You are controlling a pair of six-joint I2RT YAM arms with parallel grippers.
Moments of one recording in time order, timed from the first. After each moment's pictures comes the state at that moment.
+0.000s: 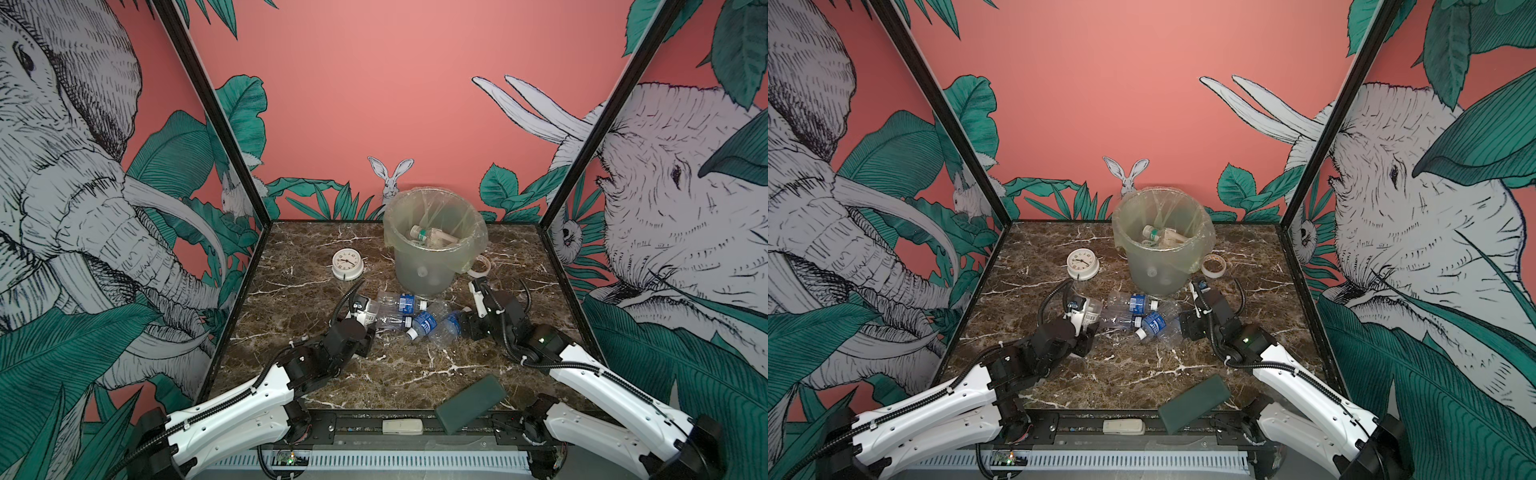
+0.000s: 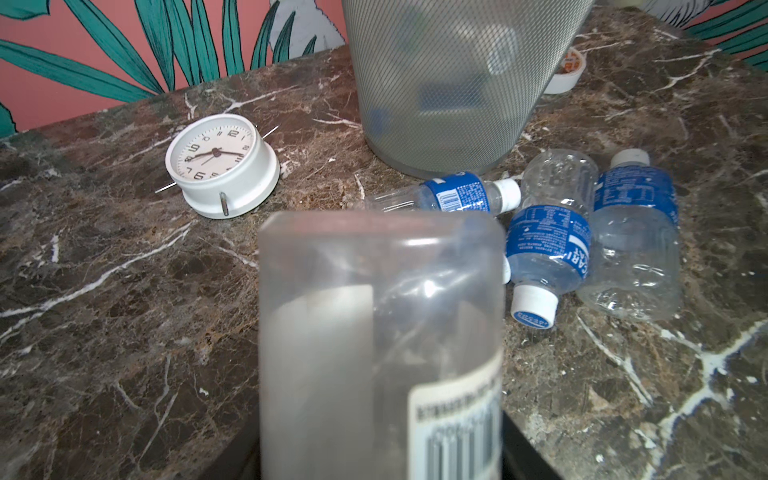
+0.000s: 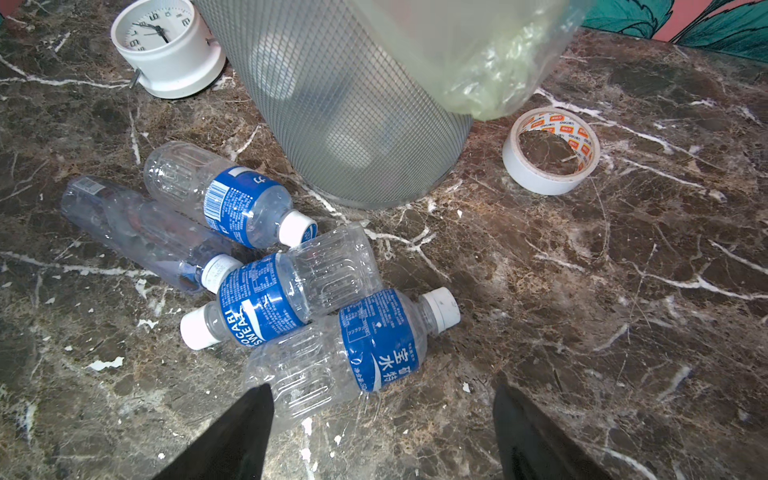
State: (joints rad) left arm -0.97 0.80 0.54 -0.33 -0.46 -0.27; right arm 0.68 0.93 0.71 -0.51 0.23 0.23
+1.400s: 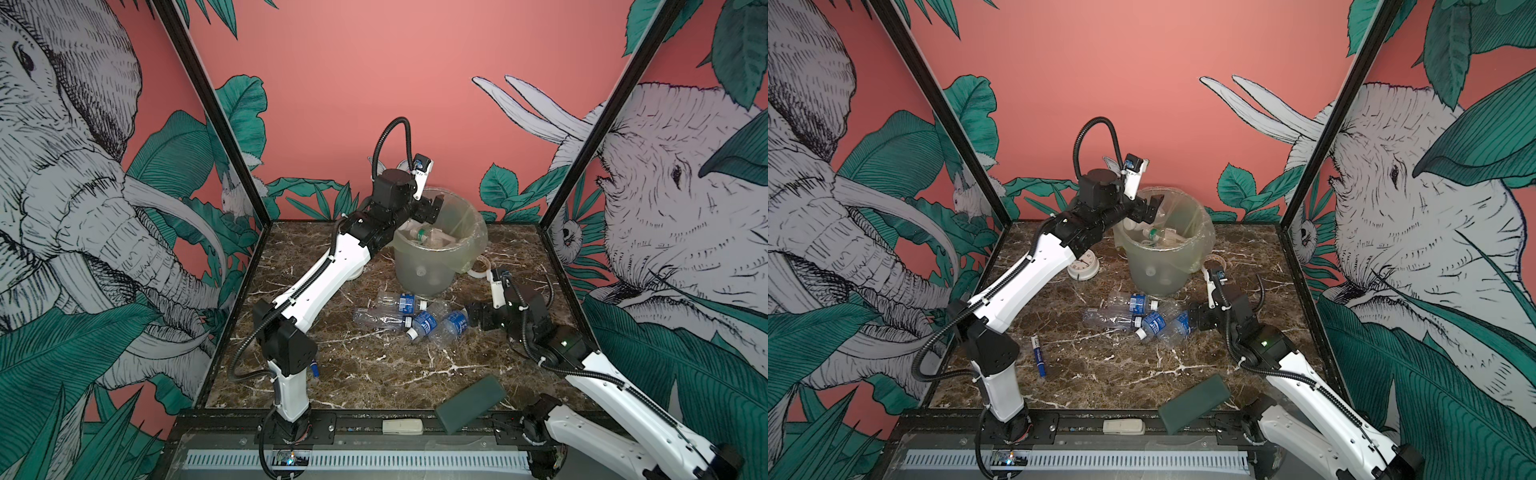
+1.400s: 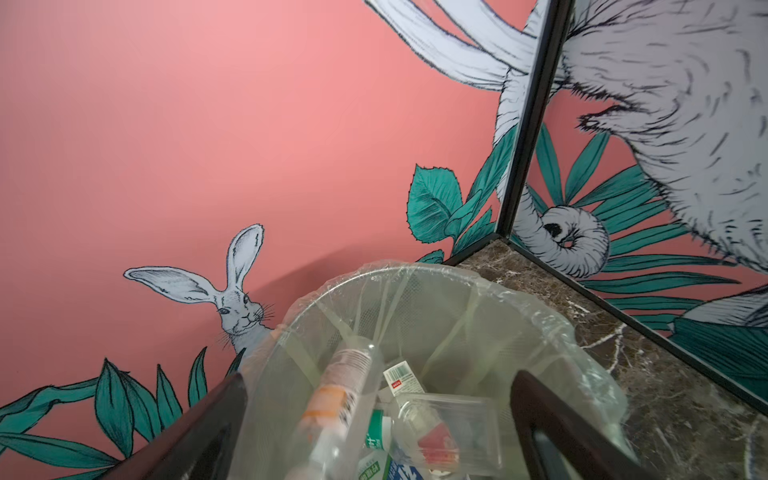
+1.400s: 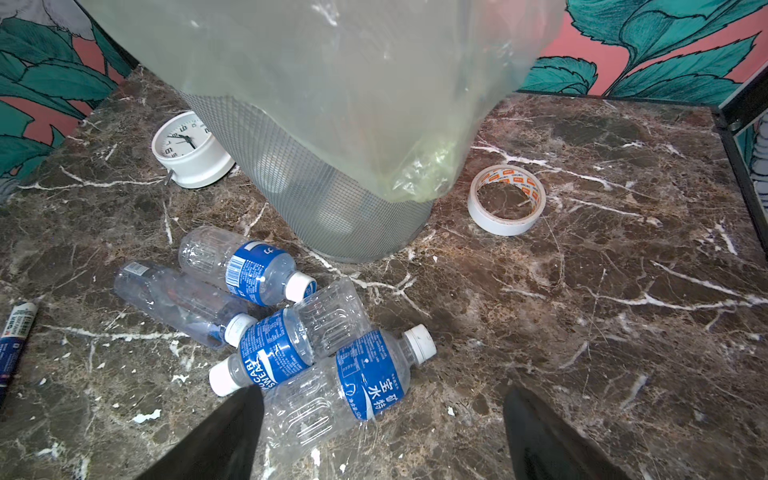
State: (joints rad) left arm -0.70 1.78 1.99 -0.38 -0.09 0.08; right arm 0.60 0.87 0.81 -0.56 0.20 0.28
